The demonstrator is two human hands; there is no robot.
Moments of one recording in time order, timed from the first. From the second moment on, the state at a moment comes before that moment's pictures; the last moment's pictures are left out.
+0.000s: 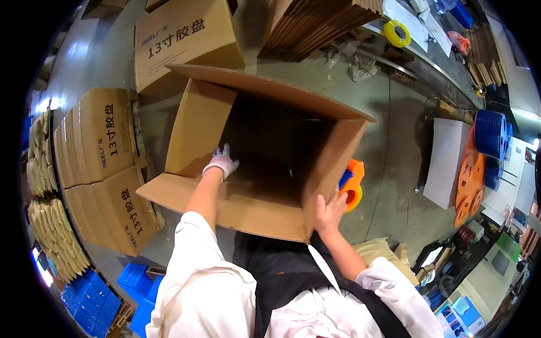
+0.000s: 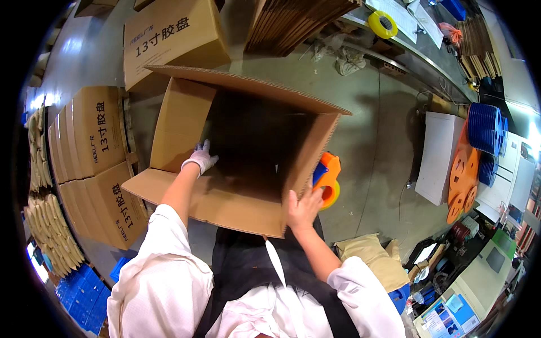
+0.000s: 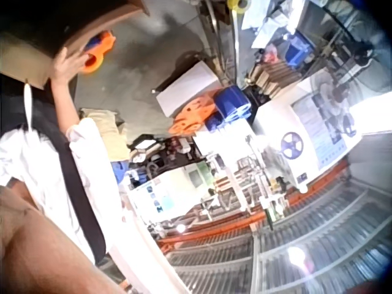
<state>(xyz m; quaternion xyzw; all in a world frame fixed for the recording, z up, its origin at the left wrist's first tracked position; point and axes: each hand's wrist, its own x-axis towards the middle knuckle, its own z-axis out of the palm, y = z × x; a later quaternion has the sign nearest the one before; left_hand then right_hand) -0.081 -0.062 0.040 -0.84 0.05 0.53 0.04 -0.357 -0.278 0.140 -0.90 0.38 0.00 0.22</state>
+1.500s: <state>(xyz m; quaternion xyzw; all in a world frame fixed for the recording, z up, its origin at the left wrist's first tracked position) -0.071 0.013 0.095 -0.99 0.15 0.06 -0.03 -0.229 -0.323 0.162 -0.83 0.09 0.16 0.52</state>
